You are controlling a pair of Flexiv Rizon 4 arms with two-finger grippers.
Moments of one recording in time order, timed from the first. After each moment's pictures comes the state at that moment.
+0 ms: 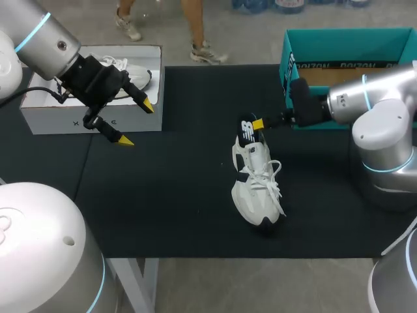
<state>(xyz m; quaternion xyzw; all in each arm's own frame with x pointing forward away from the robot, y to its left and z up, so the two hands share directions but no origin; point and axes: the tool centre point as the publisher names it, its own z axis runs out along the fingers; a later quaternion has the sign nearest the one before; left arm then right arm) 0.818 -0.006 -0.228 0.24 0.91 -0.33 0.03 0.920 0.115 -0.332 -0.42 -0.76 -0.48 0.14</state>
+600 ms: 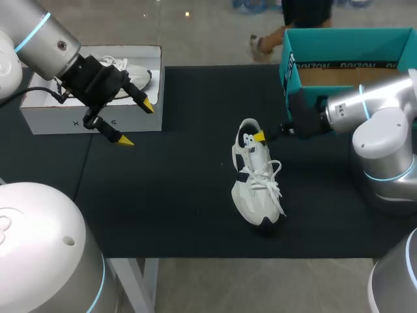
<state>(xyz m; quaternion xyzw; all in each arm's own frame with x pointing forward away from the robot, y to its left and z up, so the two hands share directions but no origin) 0.818 -0.006 -0.228 0.24 0.91 -0.33 0.03 0.892 0.115 -0.356 -0.43 -0.76 -0.46 0.17</state>
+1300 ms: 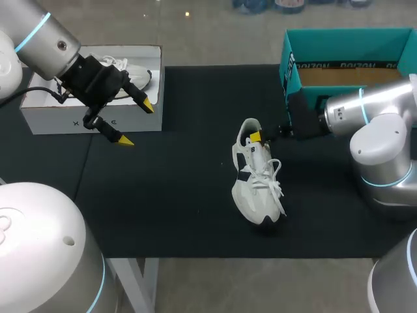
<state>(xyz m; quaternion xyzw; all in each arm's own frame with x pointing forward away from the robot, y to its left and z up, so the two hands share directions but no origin) 0.818 -0.006 -0.228 0.24 0.91 -0.33 0.03 0.895 0.119 -0.351 -0.43 -0.75 -0.47 0.15</state>
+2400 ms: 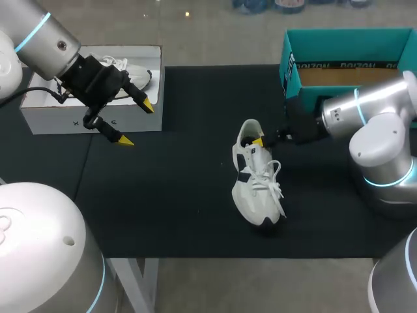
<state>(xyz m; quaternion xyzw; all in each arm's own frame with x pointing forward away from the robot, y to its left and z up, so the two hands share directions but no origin) 0.818 -0.006 -0.228 0.24 0.91 -0.33 0.03 0.883 0.117 -0.369 -0.45 -0.77 -0.44 0.16</state>
